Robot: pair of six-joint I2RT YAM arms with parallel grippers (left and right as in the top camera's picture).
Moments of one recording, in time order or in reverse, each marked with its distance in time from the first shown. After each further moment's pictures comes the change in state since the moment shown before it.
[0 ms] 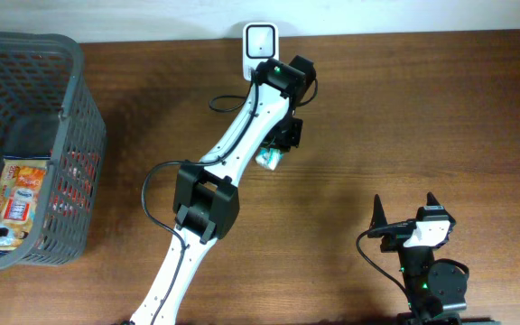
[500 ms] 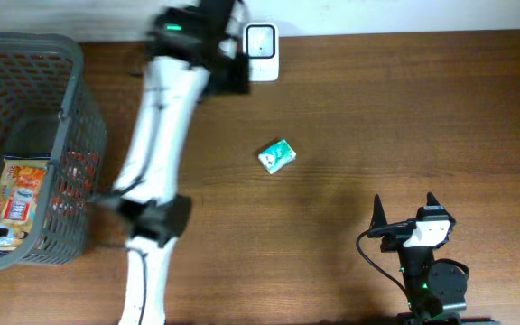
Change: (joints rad) left arm 0.243 -0.293 0.250 -0.095 0.065 0.063; right arm 0.000 0.000 0.000 0.000 0.000 0.000
